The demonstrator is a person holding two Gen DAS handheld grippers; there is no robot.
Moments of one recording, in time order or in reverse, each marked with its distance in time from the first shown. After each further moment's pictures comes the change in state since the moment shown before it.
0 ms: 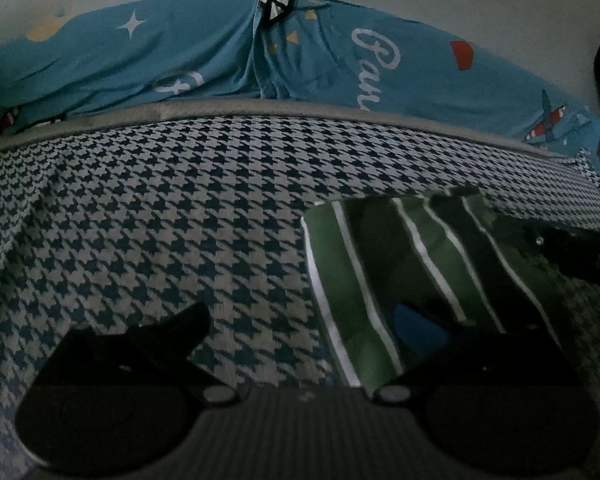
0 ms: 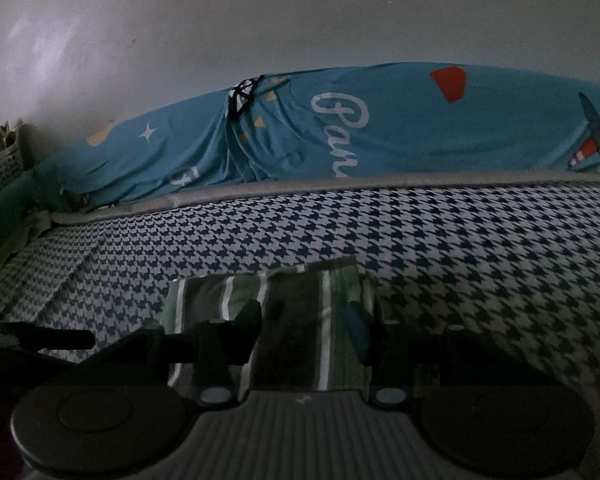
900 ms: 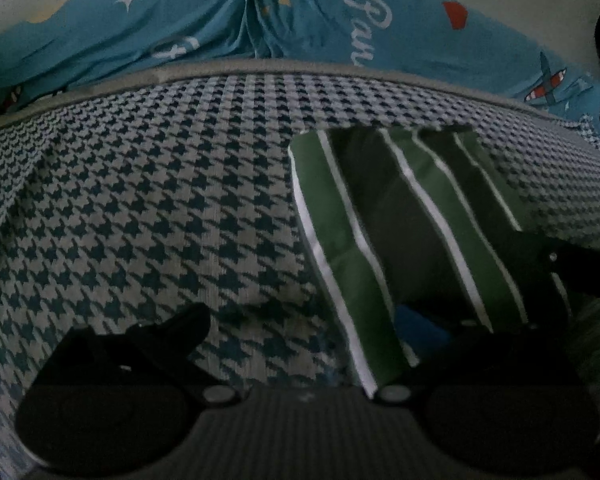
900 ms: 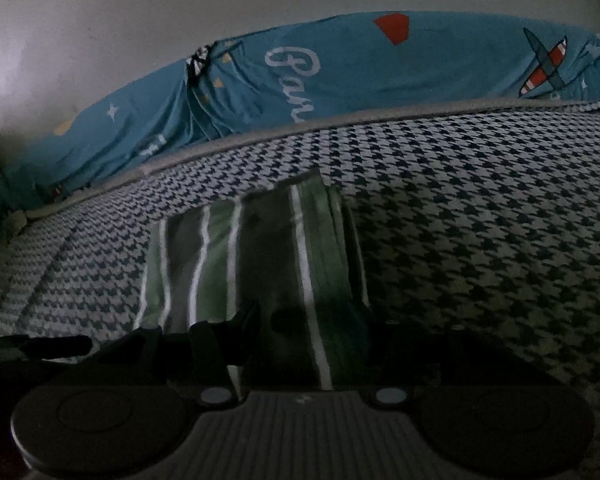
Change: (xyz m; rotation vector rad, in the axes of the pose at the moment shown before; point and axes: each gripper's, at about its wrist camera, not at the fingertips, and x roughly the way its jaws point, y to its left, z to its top) left arm 0.025 -0.011 -0.057 -0.003 0.105 0.013; right arm -0.017 0.009 -0.041 0.116 0.107 -0.098
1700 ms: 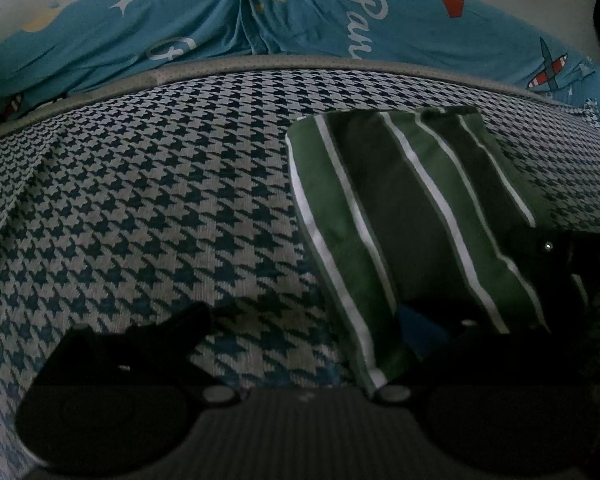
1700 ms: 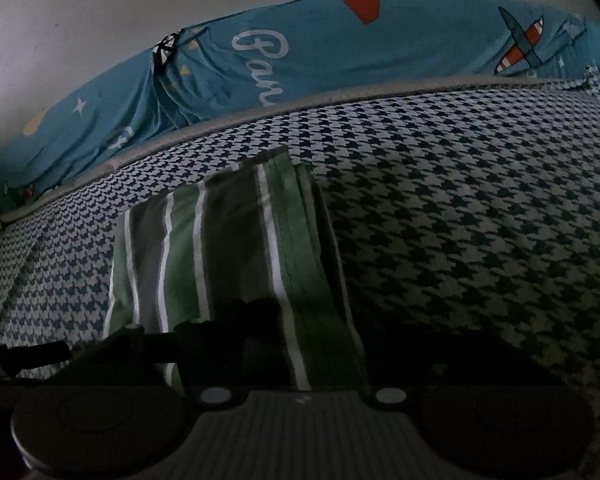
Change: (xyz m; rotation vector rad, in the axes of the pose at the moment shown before) left arm 0.006 -0.003 -0.006 0.040 -0.007 0.029; right arm 0.007 -0.004 -0.004 0.046 0.022 -0.054
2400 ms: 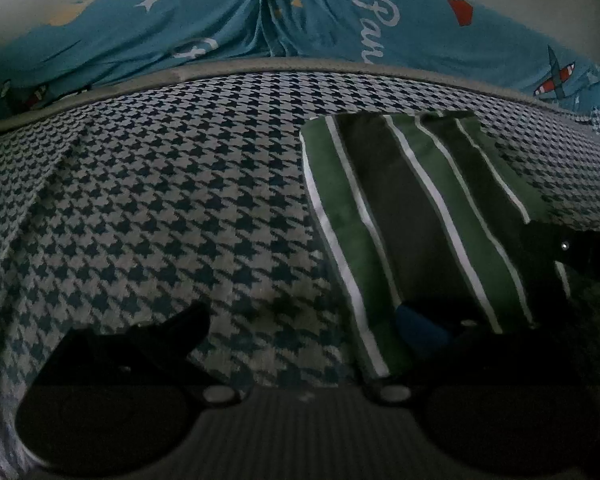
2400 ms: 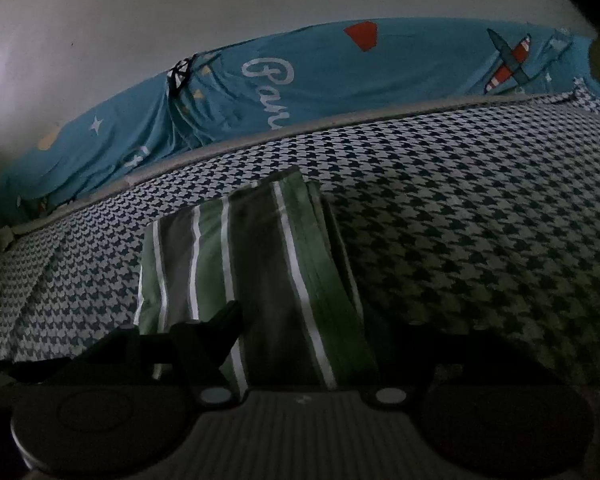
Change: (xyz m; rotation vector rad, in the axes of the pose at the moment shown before) left arm -0.024 0.000 -0.011 -0.050 0.003 0.038; right arm -0.036 0.008 -0.014 0.026 -0.066 0.004
